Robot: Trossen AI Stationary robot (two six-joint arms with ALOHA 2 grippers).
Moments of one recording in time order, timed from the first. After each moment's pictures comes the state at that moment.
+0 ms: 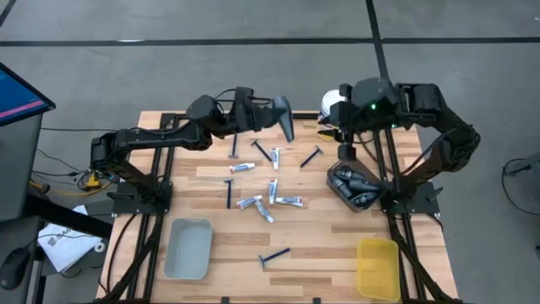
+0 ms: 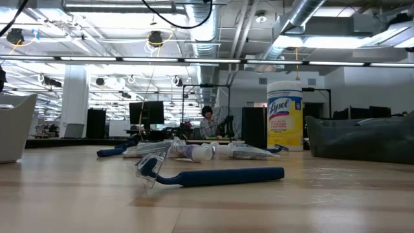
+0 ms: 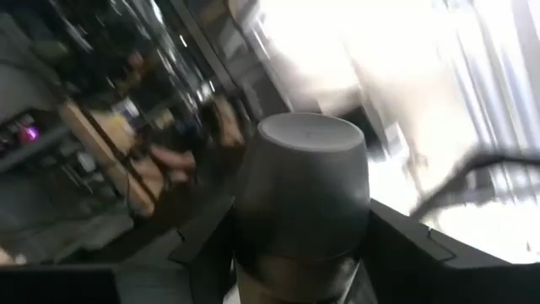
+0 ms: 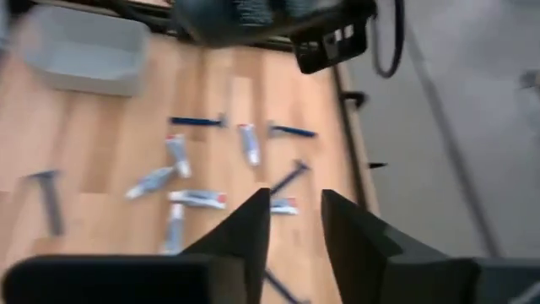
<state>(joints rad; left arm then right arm) 0.25 1.51 1.25 0.70 0.17 -1.13 -0.06 1.52 2.19 -1.37 0.20 -0.21</state>
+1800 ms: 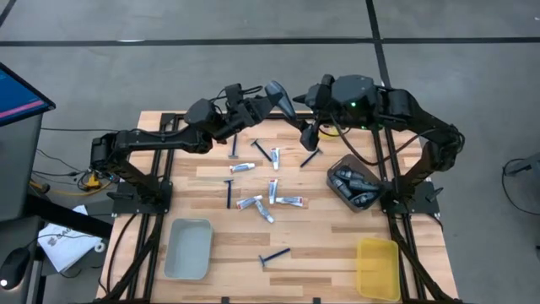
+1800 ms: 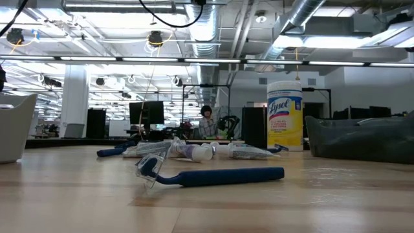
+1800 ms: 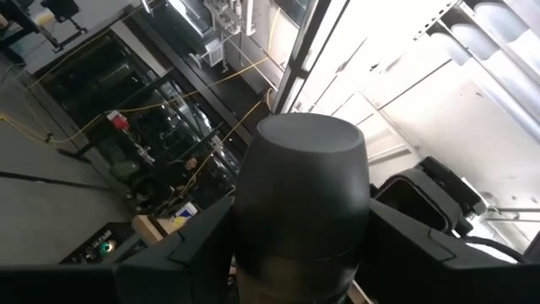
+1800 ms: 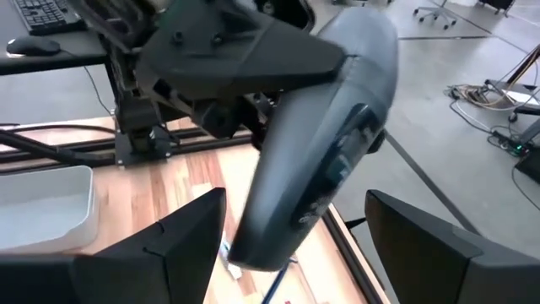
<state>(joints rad) 0.21 1.51 1.25 0.76 -0.13 -0.87 -0.07 1.62 2.19 -1.01 0.34 -0.01</state>
